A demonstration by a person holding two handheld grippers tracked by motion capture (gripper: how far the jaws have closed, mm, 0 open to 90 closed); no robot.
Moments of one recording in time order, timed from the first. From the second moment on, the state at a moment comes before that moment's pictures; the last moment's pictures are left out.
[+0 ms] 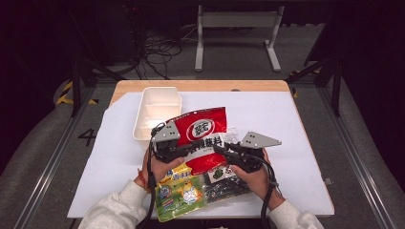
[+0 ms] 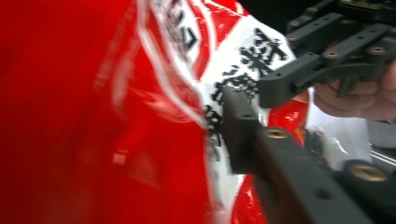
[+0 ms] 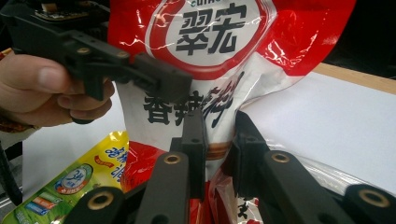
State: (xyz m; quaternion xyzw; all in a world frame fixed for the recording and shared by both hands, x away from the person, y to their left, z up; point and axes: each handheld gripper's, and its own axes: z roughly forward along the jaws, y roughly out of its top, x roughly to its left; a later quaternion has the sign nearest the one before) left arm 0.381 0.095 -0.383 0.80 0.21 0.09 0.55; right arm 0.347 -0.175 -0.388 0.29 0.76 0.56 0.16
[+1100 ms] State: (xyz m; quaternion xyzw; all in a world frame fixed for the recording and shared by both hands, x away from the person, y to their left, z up) left arm 0.431 0.164 -0.310 0.78 0.17 0.22 0.56; right arm 0.348 -0.244 -0.387 0.37 0.73 0.54 0.19
